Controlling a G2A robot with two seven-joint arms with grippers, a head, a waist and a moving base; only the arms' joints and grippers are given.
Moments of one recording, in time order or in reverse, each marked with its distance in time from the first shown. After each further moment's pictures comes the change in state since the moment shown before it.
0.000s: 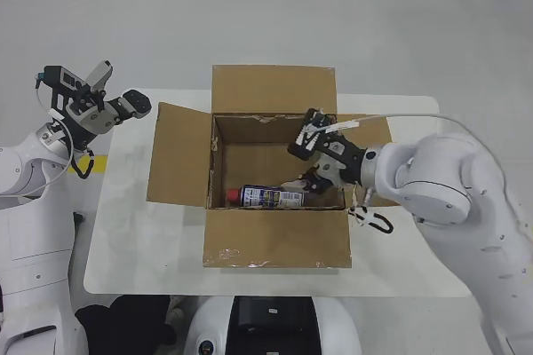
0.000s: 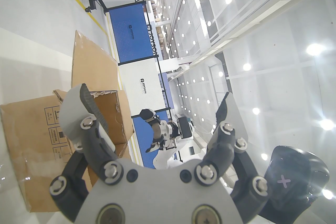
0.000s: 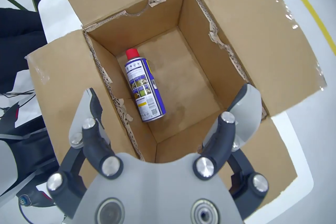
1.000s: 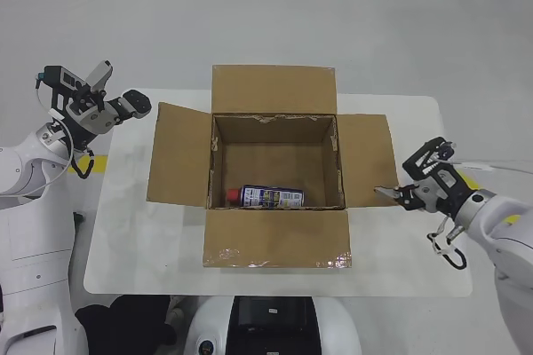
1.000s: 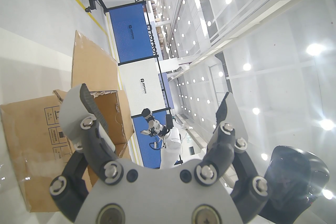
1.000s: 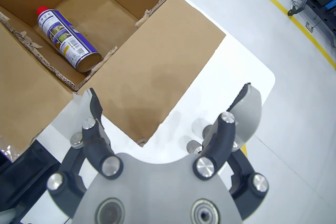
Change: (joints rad) left arm 0.000 0.000 0.000 0.000 0.000 0.000 0.000; right arm -0.608 0.092 0.603 -0.162 -0.204 -0.111 -0.202
